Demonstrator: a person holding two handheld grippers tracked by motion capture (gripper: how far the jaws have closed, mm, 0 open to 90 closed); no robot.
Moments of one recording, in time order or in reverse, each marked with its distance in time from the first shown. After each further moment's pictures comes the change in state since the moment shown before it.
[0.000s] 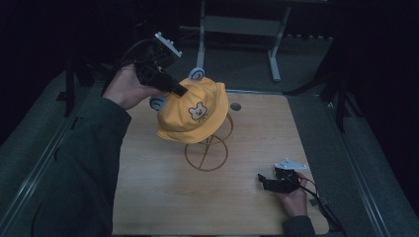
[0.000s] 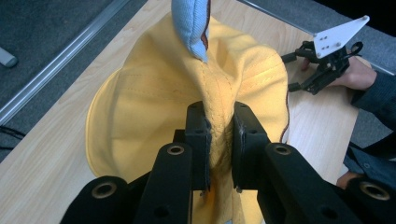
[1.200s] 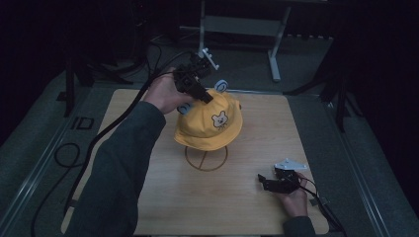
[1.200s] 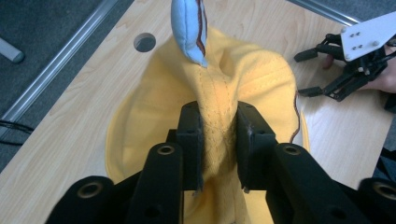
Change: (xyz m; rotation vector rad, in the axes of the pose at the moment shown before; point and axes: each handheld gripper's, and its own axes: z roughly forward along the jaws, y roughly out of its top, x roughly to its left) left arm -0.024 0.040 0.070 0.098 0.058 0.042; right arm 0.000 0.000 -0.001 0.000 0.007 -0.005
